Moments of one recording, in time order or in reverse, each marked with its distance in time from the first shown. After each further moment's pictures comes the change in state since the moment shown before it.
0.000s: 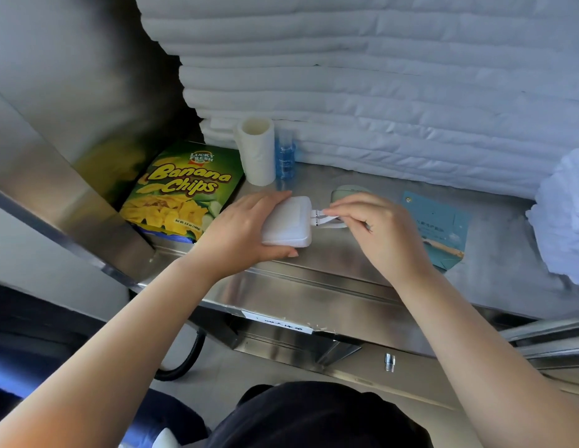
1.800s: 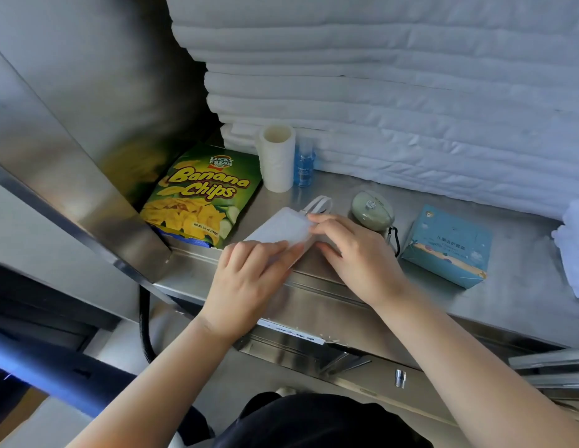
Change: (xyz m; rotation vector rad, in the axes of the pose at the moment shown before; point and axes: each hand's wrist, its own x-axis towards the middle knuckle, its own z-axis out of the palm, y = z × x) left_hand -0.056 0.007 0.030 0.413 0.515 0.221; right_hand 0.002 -0.018 0.039 -0.098 -0.102 -0.147
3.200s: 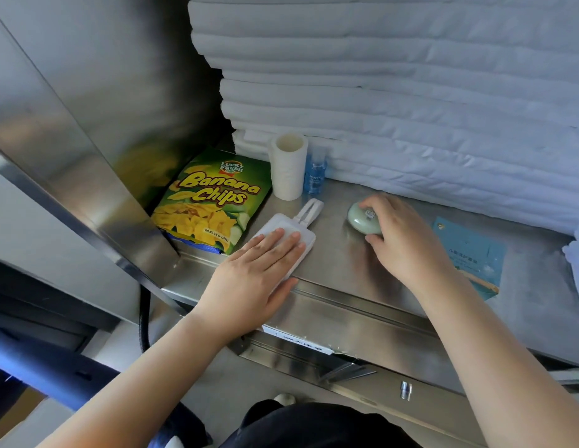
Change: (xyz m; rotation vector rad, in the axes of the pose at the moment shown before) left_hand 0.016 -0.014 -0.021 -0.129 -0.387 -0.042; right_hand 0.021 0.032 -0.028 -0.266 -0.246 0.378
